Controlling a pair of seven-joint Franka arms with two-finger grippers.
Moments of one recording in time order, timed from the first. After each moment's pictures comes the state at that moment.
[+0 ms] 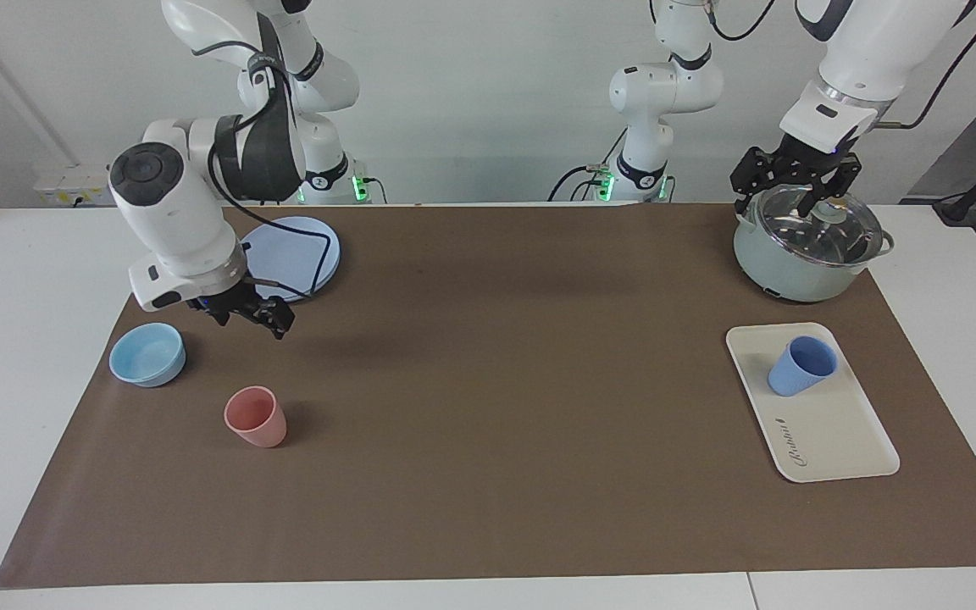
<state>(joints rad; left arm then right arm) 0.01 -0.10 -0.10 -1.66 -0.02 1.55 0.07 0.09 0.14 -0.04 -1.66 -0.05 1.74 0.27</state>
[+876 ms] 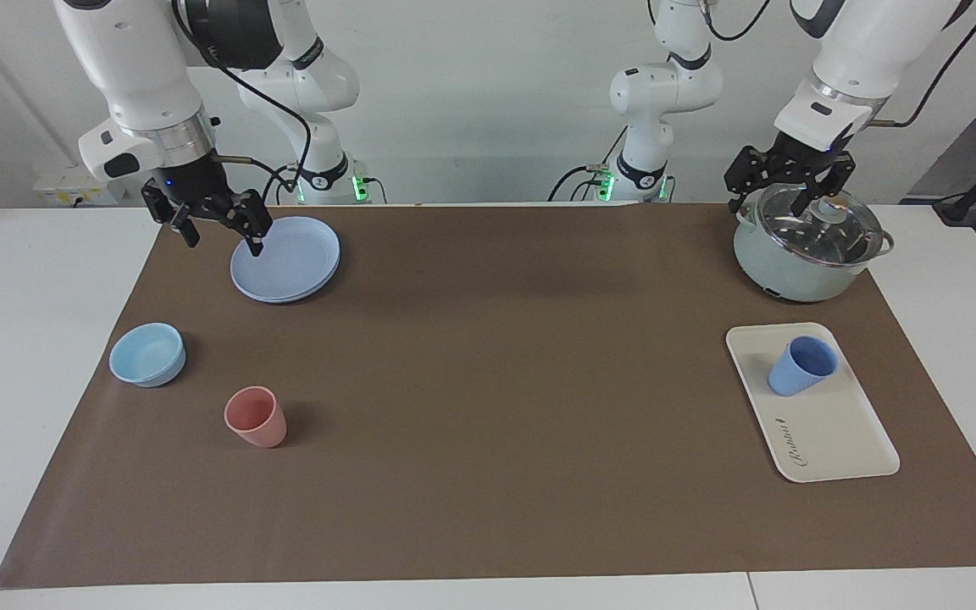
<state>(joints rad) 0.08 -0.08 -0.15 -1.63 -0.04 1.54 0.05 0.07 -0.04 -0.05 -1.67 -0.02 1.66 0.14</state>
